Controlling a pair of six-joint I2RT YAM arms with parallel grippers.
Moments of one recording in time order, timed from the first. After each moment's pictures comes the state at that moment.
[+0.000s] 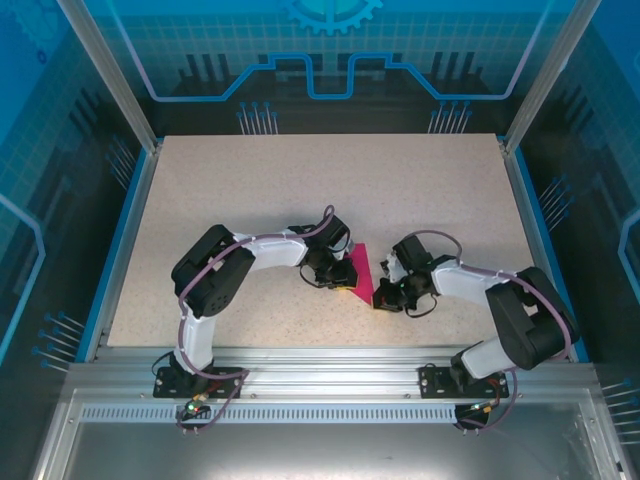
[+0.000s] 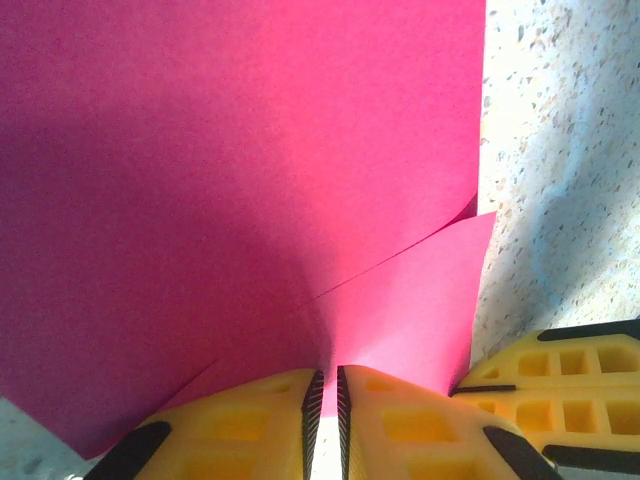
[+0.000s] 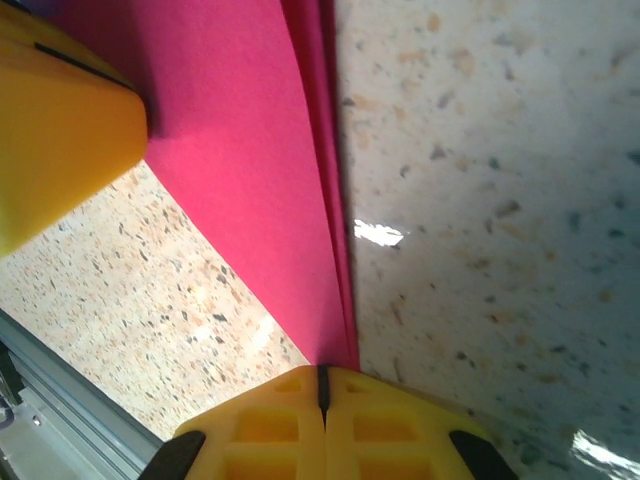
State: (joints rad) left arm -0.71 2.00 1.21 -0.40 0.50 -0.71; right arm 0.43 1.47 0.58 -0.44 -0.51 0.52
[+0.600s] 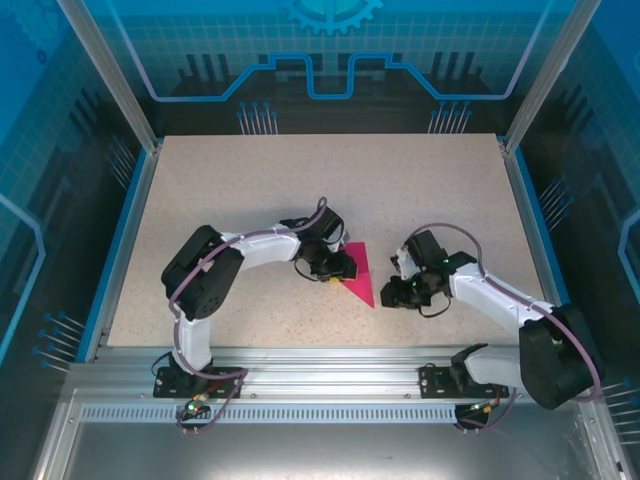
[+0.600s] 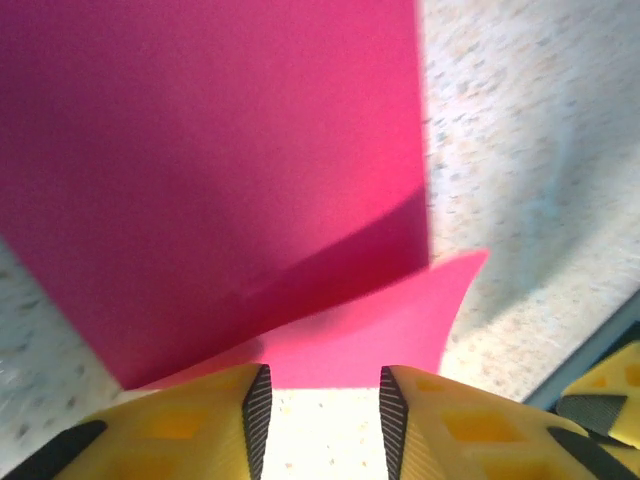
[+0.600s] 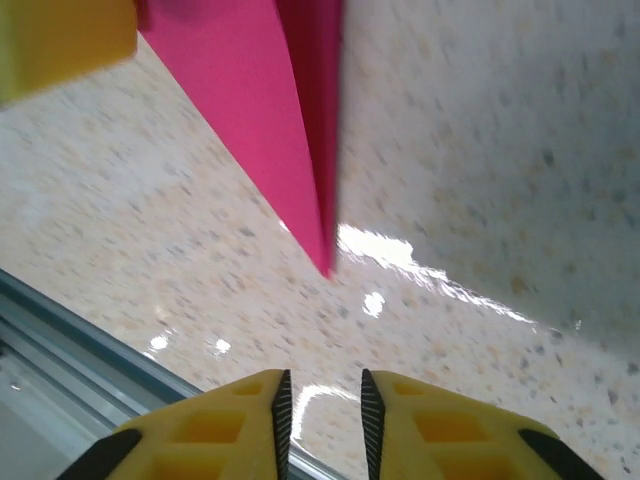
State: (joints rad) left arm -0.67 1.92 1.22 -0.44 0.49 -0.69; right arm 0.41 1.25 0.67 -0.69 -0.44 0.40
